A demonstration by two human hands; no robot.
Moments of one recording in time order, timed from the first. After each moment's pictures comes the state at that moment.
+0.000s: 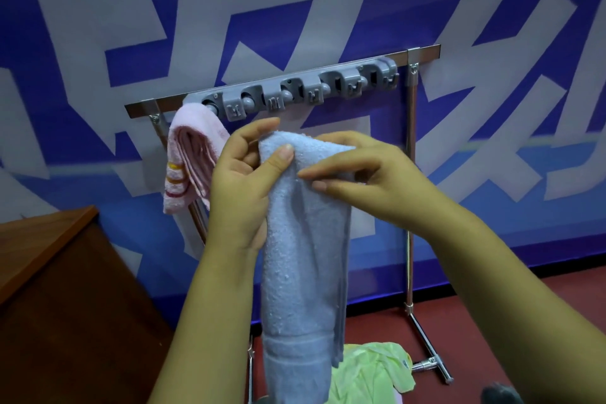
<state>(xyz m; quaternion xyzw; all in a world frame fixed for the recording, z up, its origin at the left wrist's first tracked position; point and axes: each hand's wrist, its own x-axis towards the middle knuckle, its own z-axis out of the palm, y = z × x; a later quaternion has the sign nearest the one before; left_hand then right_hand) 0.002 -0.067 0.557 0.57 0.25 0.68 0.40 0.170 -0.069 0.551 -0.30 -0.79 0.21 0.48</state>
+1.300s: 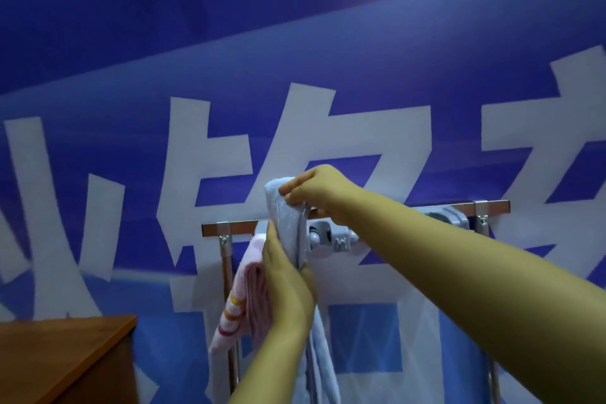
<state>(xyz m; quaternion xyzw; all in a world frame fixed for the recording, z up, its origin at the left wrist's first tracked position) -0.042 0.059 0.584 0.52 0.55 0.65 0.02 0.035 0.050 0.720 -0.42 -0.72 0.36 0.43</state>
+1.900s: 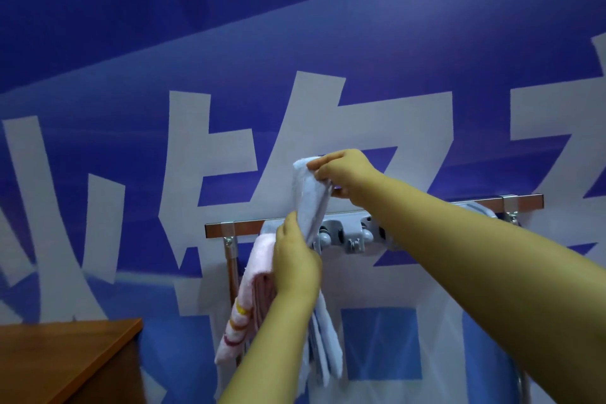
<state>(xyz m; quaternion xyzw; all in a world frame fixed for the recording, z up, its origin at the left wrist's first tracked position) -0.058 0.109 0.603 0.58 0.59 0.55 0.01 0.040 0.124 0.726 -0.40 -0.62 0.41 0.54</state>
